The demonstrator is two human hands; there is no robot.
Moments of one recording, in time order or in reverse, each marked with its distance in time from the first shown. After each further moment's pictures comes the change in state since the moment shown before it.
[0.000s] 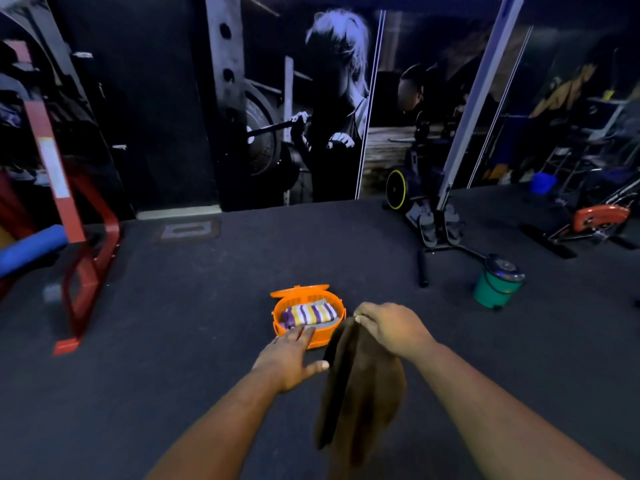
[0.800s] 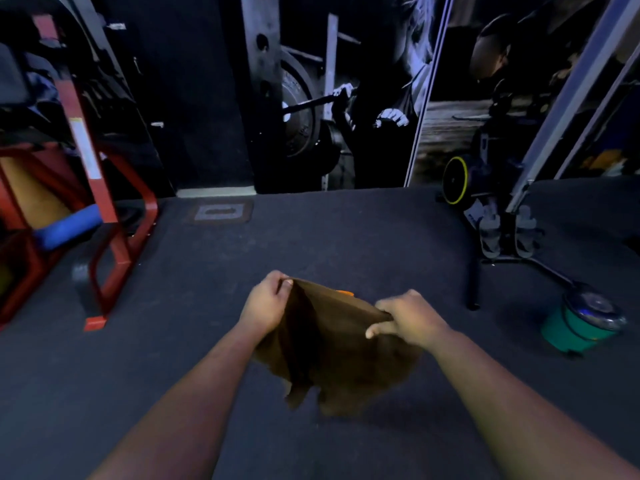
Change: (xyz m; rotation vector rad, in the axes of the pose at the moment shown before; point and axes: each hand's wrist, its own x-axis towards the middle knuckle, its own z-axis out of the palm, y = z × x) left_hand 0.307 -0.006 -0.131 -0.583 0.552 -0.315; right_hand 0.280 0.220 -0.020 -0.078 -0.220 -0.183
